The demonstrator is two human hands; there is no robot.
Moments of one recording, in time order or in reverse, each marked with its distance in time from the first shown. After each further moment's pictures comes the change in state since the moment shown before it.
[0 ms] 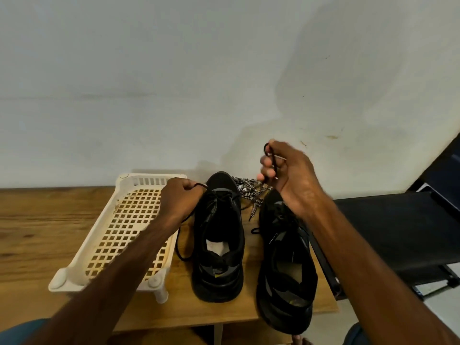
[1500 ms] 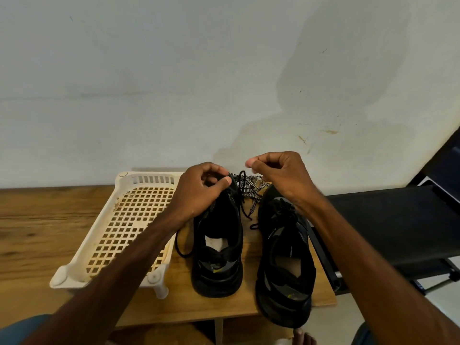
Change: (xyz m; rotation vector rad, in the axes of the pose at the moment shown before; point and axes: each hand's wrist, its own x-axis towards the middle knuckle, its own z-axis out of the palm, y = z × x) left_hand -0.013 0.025 0.010 -0.022 -0.180 0.370; right_hand 0.005 0.015 -0.017 -0.714 0.021 -0.213
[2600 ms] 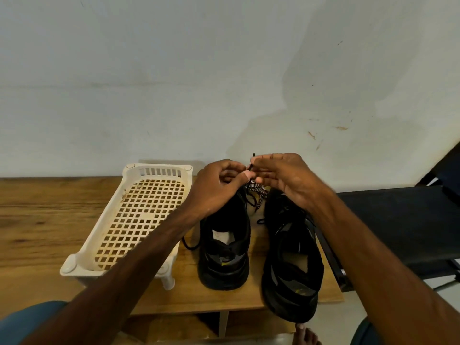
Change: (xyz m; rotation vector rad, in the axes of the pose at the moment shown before) left_hand -0.005 0.004 0.013 -0.083 -0.090 0.016; right_hand 0.010 0.005 0.011 0.401 -0.069 0.353
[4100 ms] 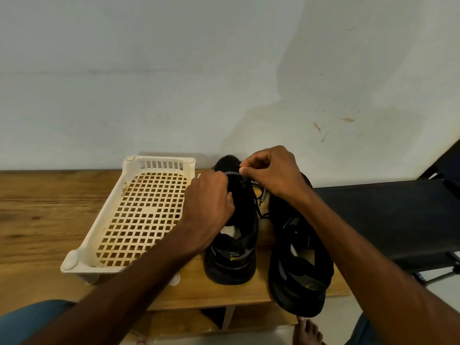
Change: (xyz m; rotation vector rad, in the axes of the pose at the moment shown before) left_hand -0.036 0.009 0.002 0.857 0.150 -0.092; right_hand 0.003 0.020 0.028 -0.762 0.087 -0.386
